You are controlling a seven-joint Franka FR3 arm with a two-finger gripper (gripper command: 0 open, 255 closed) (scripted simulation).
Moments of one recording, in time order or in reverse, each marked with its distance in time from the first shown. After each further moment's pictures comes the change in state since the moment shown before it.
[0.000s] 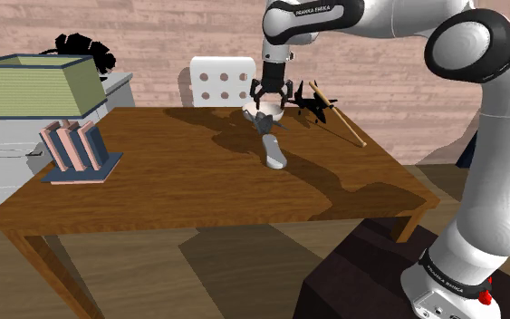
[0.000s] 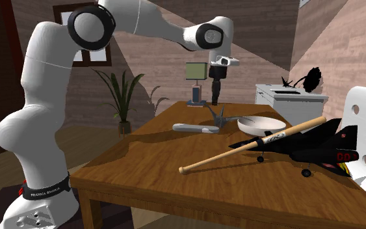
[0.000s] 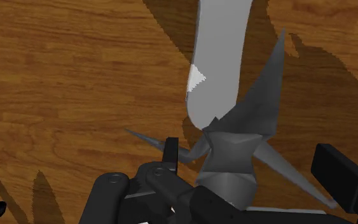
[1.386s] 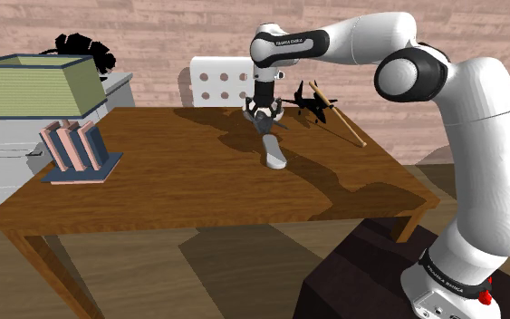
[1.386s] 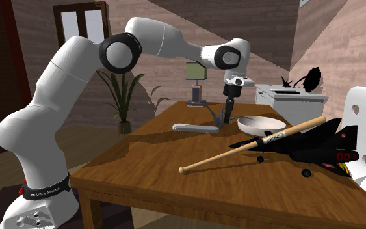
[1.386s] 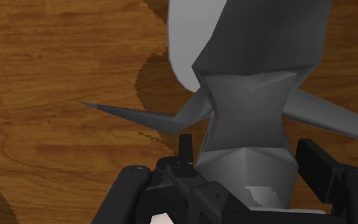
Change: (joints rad) arm 0.007 0.294 -0.031 0.269 -0.012 -0.024 0.096
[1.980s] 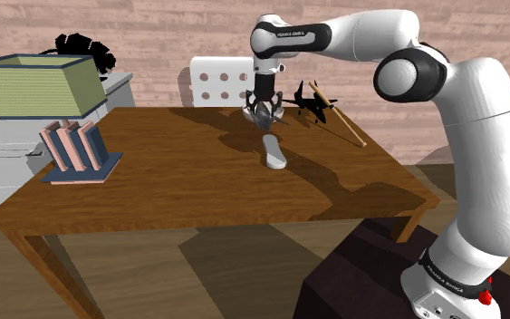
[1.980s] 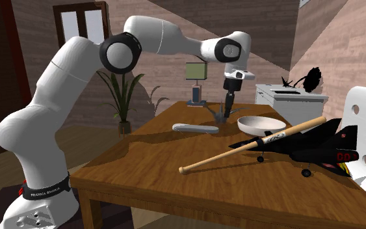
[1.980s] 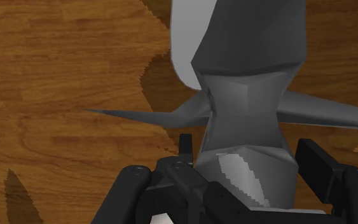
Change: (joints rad) arm 0.002 0.004 0.001 0.073 0.000 -0.070 0.003
